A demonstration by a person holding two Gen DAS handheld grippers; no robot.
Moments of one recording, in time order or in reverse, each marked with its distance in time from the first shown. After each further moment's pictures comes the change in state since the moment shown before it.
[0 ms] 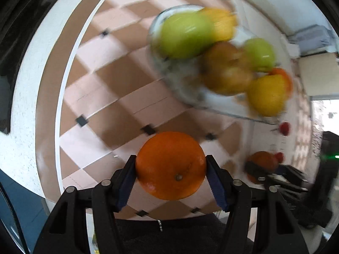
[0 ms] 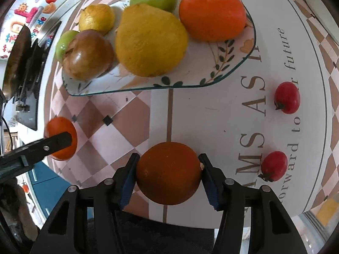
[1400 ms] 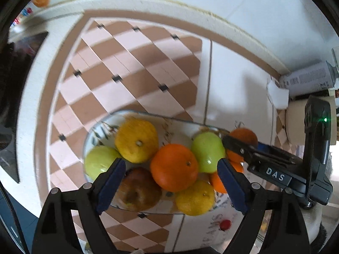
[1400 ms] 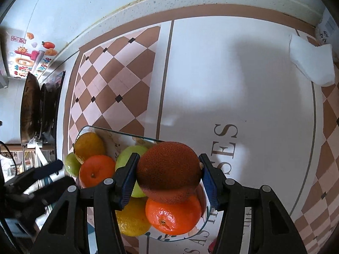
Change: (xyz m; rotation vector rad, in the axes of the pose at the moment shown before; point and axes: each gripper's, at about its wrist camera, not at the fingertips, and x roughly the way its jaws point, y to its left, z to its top) left arm -0.030 -0.079 0.155 -0.058 -0.097 0.068; right arm -0.040 -0.052 0.211 -0.070 -0.027 0.124
